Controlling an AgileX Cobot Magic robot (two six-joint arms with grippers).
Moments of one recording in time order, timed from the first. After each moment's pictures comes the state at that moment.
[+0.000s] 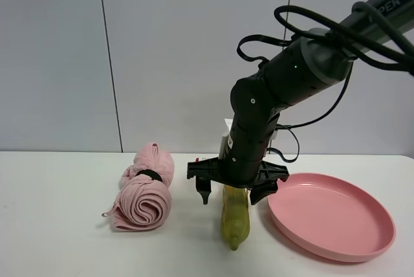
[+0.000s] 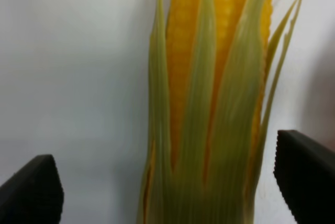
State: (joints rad) left arm 0.09 0.00 -0.51 0.02 1.05 0.04; right arm 0.64 2.12 -1.37 -0.20 0.55 0.69
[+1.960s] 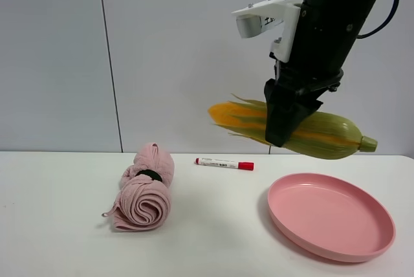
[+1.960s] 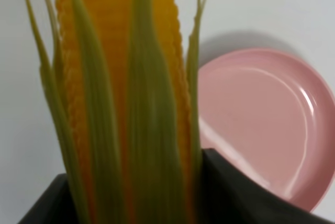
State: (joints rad) left arm 0.09 0.00 -0.51 0.02 1.05 0.04; right arm 0.64 1.59 -1.37 0.02 1.11 -0.45
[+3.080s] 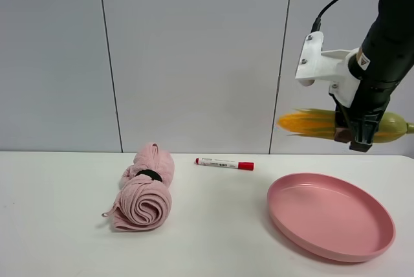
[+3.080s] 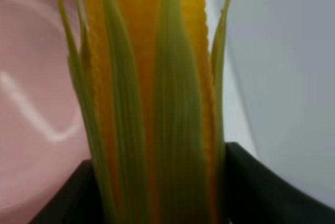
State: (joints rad) left arm 0.09 0.00 -0.51 0.02 1.05 0.04; right arm 0.39 1.60 -1.10 -0.55 0.64 -0.53
